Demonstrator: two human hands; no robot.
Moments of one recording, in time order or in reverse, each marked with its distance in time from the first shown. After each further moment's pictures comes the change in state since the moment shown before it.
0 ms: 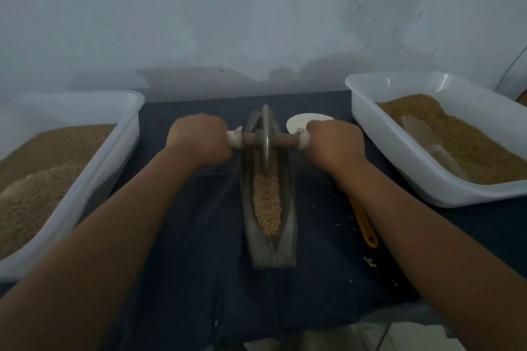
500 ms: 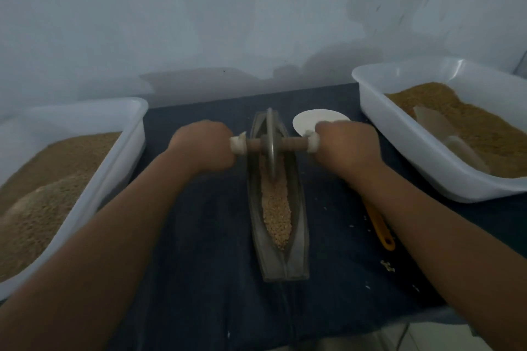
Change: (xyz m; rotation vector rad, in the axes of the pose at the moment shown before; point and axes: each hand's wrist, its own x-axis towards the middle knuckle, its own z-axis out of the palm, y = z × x) left_hand 0.000 -0.007 0.000 -0.039 -0.118 0.042; right_hand -0.013 0.003 0.003 0.046 0.051 -0.013
